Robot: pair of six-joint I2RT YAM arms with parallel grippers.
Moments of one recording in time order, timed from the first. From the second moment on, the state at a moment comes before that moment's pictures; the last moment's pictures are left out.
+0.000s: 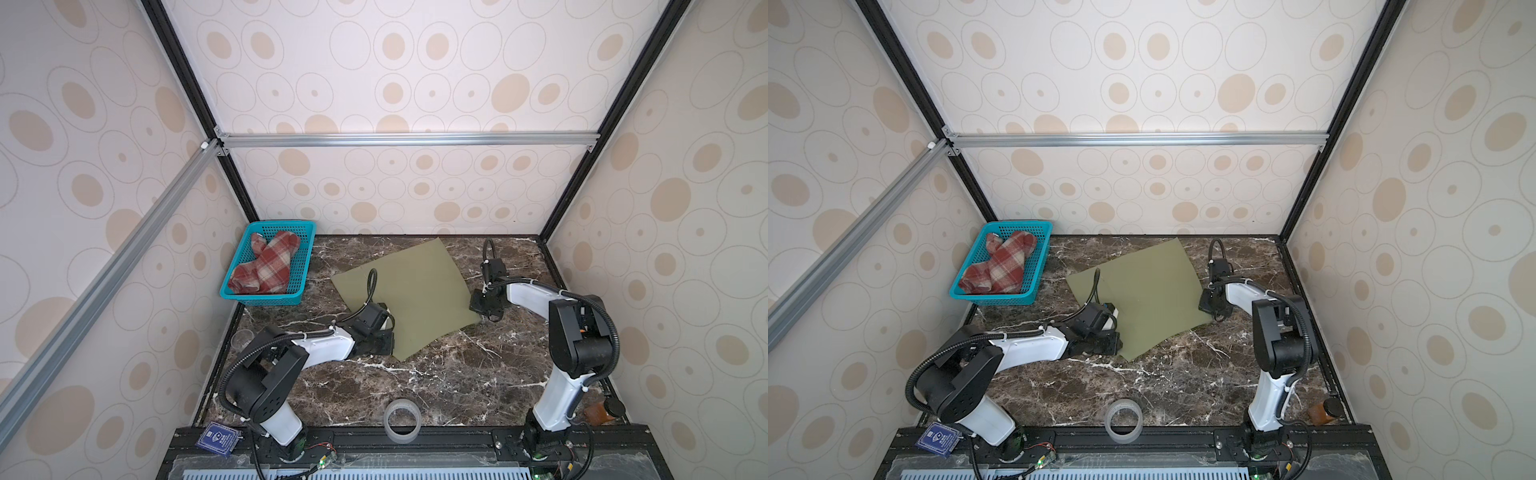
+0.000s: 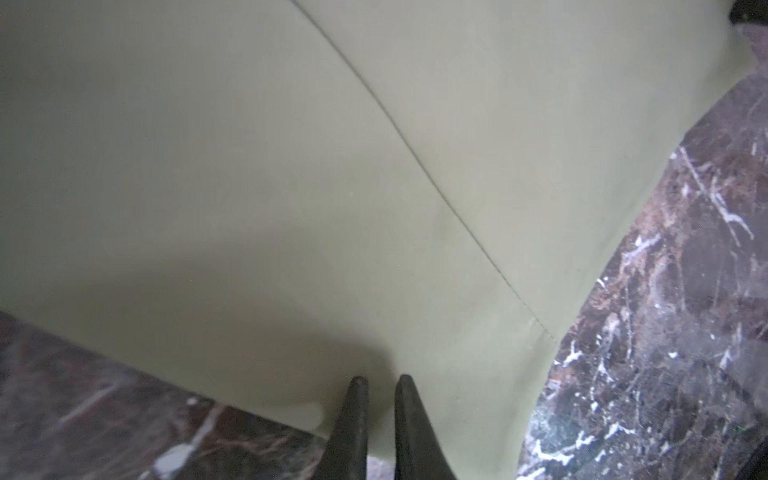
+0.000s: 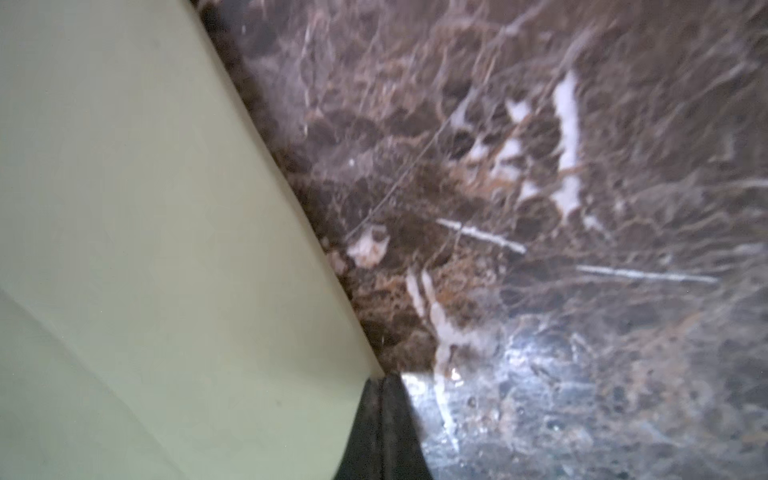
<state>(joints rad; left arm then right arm) -0.69 1.63 0.75 -0.12 0.16 -0.56 0.16 1.85 1.19 -0.55 -0.01 0.48</state>
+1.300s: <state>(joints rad) -0.32 1.58 0.82 -0.06 0.23 -0.63 0.80 1.81 1.14 -0.60 -0.04 0.54</state>
